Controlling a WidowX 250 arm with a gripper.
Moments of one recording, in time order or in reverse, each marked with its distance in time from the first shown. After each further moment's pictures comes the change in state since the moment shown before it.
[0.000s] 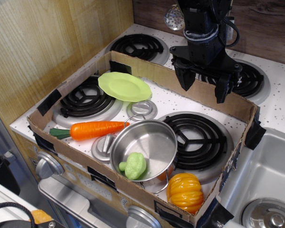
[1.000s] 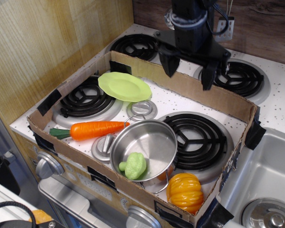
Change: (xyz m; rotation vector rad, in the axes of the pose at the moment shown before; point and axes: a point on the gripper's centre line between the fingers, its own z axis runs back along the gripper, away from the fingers) arm -0.009 0.007 0.044 0.113 -0.075 0.039
